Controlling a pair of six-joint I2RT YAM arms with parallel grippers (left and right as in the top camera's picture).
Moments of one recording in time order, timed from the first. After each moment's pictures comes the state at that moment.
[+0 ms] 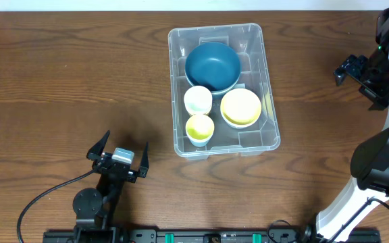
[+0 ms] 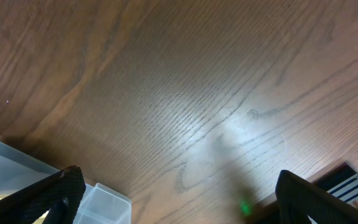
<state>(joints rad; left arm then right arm) -0.03 0.01 0.02 -0.08 0.23 0.25 -0.26 2.02 2.04 -1.61 0.07 0.58</state>
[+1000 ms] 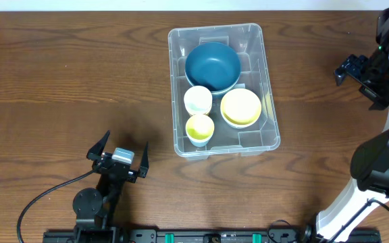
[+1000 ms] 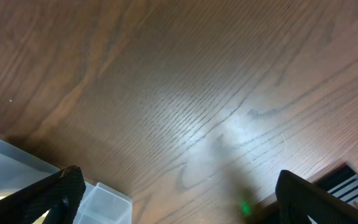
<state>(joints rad) -0.03 0.01 0.02 -0.08 0.23 0.25 -0.26 2.00 2.04 -1.61 0.07 0.58</state>
